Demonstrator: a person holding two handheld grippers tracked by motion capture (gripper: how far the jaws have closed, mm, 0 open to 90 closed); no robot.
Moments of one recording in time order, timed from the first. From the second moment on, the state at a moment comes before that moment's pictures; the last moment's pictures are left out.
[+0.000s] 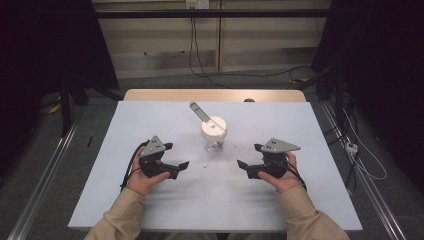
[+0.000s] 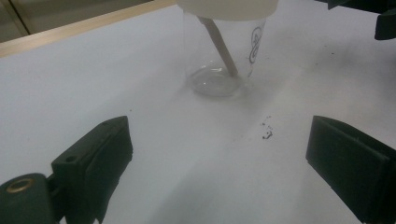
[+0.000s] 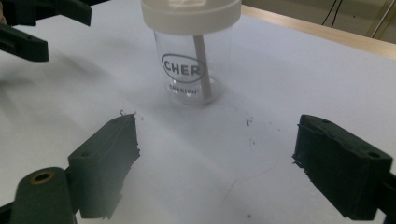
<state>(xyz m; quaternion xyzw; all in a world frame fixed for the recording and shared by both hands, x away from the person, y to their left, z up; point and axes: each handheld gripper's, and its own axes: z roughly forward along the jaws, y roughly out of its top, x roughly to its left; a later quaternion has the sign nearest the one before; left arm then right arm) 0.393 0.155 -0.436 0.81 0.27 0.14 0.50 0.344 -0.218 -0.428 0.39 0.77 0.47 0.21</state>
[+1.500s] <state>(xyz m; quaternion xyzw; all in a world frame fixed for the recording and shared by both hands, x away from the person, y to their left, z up) 0.368 0.226 -0.442 0.80 0.30 0.15 0.49 0.296 -0.276 -0.448 0.42 0.75 0.47 0.22</state>
